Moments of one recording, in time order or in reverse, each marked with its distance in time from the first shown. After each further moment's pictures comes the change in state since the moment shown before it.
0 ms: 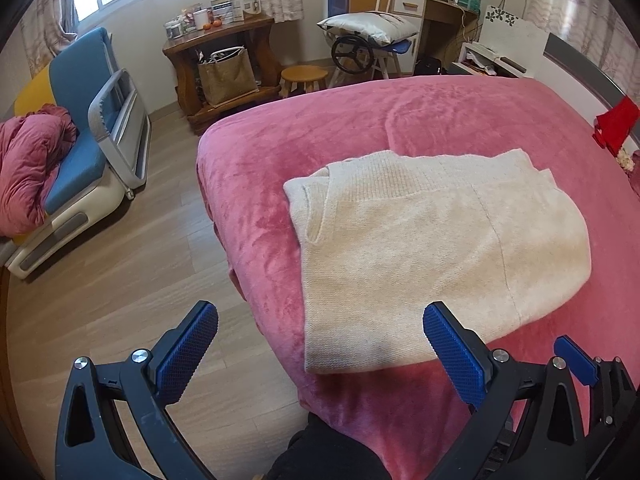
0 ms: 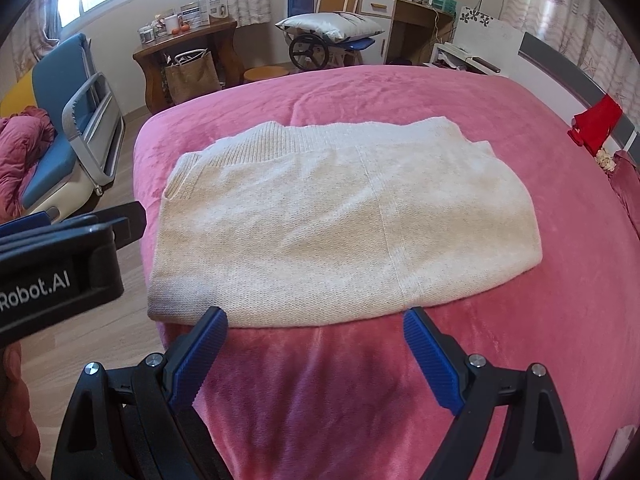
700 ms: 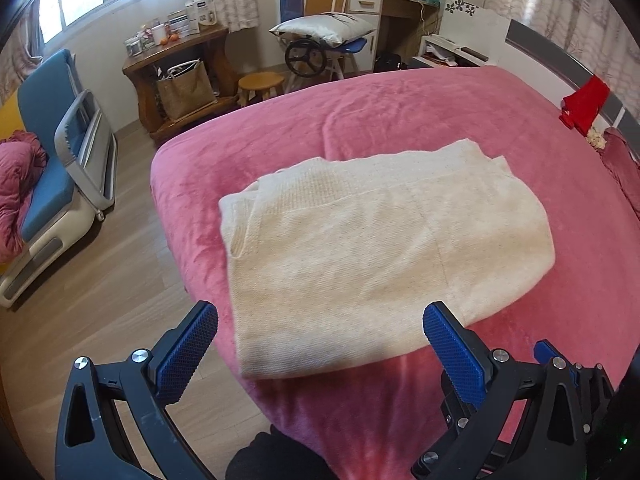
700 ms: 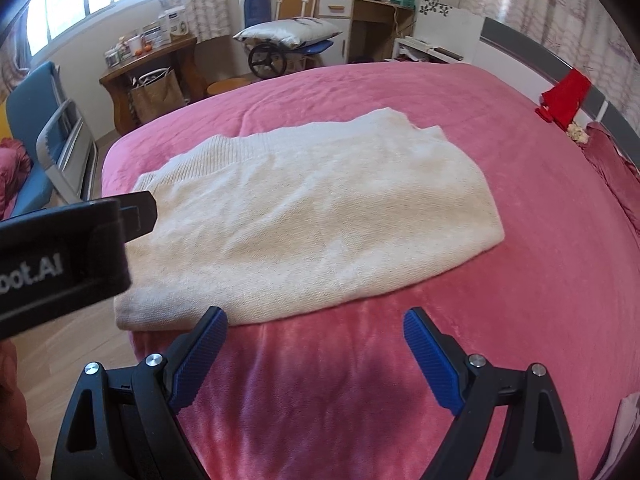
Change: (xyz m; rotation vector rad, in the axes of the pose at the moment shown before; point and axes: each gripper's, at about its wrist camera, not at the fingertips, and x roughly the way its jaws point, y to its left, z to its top) left arm -0.010 -0.058 0.011 0.085 -0.007 -0.088; right arm -0.013 -0.043 -0.011 0.112 -0.027 -0.063
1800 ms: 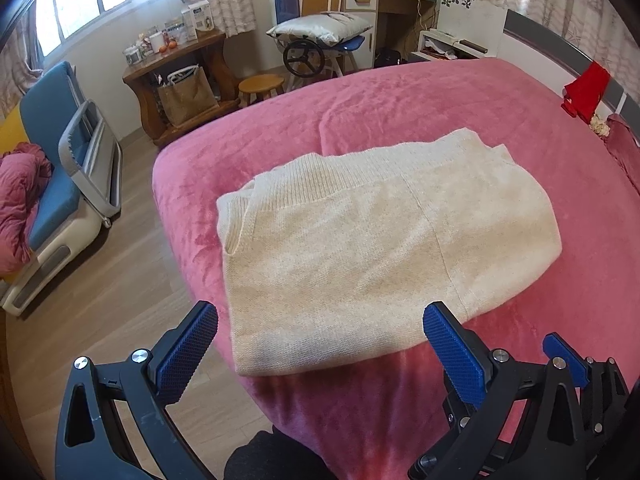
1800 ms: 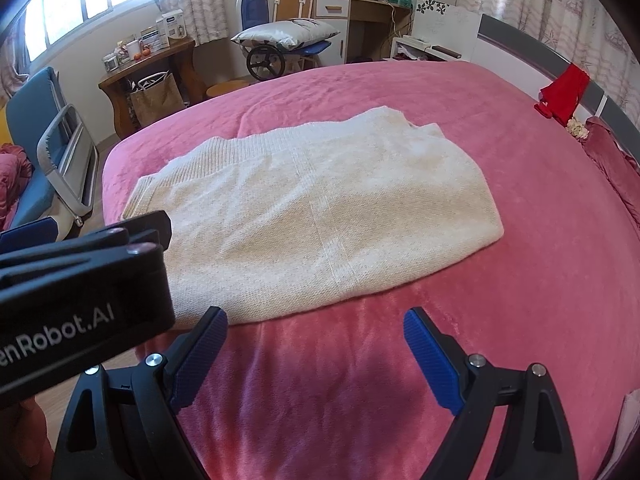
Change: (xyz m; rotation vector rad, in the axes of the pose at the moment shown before) left arm 0.001 -0.014 -0.010 0.036 -0.009 0.027; right arm 0.001 -0.007 -0.001 0.010 0.004 0.014
